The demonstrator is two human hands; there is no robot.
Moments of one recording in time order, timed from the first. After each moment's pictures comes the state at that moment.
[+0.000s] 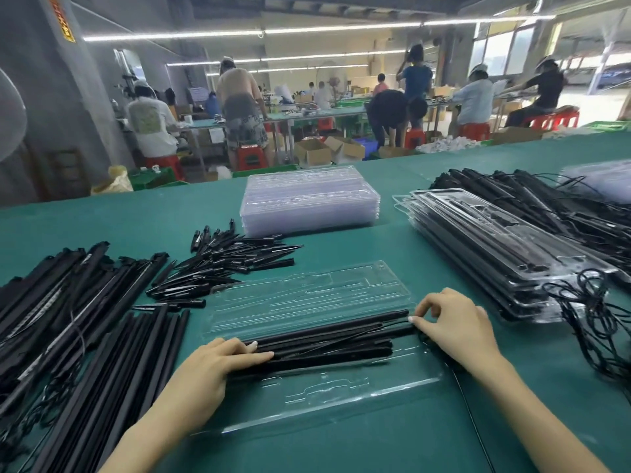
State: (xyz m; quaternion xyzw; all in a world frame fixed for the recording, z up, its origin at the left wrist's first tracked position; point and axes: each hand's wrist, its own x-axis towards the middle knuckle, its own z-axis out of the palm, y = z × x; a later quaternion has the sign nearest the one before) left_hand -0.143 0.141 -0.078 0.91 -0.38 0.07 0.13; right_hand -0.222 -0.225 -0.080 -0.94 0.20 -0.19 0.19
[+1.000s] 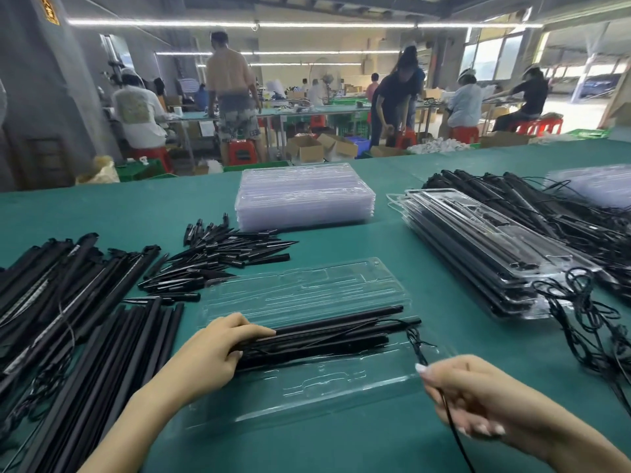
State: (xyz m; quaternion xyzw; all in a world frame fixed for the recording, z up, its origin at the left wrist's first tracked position) left_hand -0.133 0.128 -0.055 0.92 -0.36 -0.03 0.17; right_hand -0.318 -0.172 -0.027 -0.69 0.11 0.17 0.69
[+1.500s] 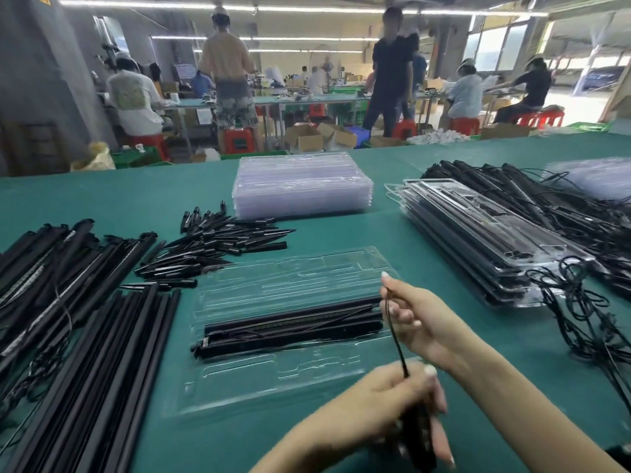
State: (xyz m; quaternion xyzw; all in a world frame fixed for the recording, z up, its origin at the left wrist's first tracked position) left_hand -0.267 -0.006 -0.041 0.61 -0.38 -0.43 0.55; right_hand -0.248 -0.148 -0.020 -0.49 0.18 0.01 0.85
